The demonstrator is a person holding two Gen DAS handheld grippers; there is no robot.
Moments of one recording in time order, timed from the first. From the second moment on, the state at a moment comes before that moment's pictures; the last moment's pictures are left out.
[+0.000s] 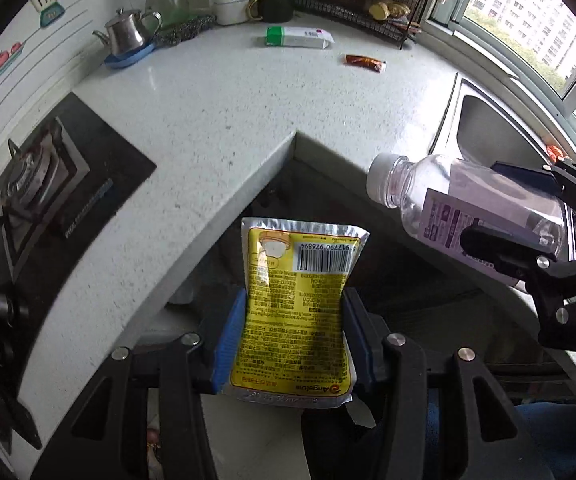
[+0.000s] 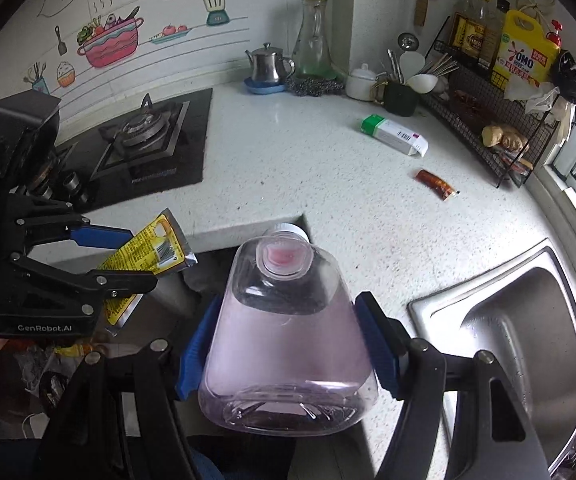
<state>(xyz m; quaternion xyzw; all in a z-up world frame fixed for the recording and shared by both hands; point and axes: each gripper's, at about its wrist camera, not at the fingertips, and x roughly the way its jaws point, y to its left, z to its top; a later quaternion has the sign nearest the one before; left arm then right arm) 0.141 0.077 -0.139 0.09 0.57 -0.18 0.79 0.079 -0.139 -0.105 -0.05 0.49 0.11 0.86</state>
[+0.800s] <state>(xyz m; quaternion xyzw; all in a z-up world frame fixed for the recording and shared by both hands) 0.141 0.098 -0.458 0.04 0.67 -0.14 0.73 0.090 -0.106 -0.388 -0.05 0.59 0.11 0.79</state>
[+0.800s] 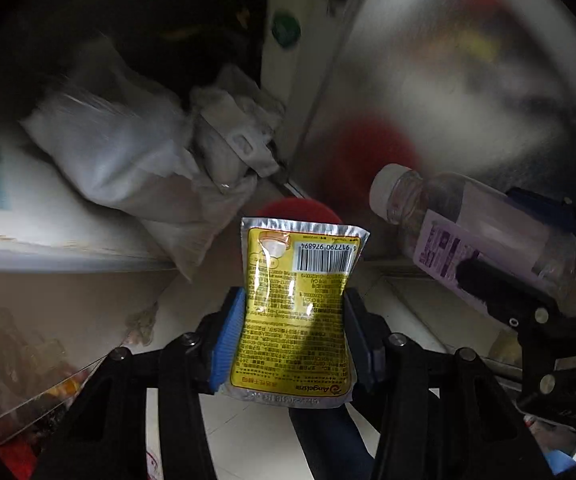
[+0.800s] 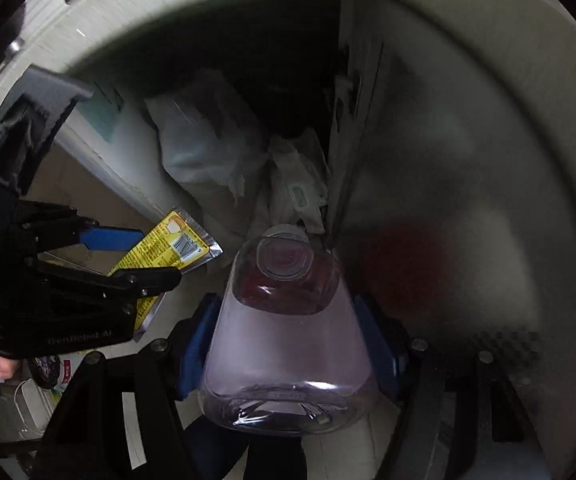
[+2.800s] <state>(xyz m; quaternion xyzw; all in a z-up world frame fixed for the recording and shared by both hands) 0.130 0.146 -0.502 0.04 0.68 -0.08 0.73 0.111 -0.092 -0.490 -0.05 0.65 0.13 0.75</state>
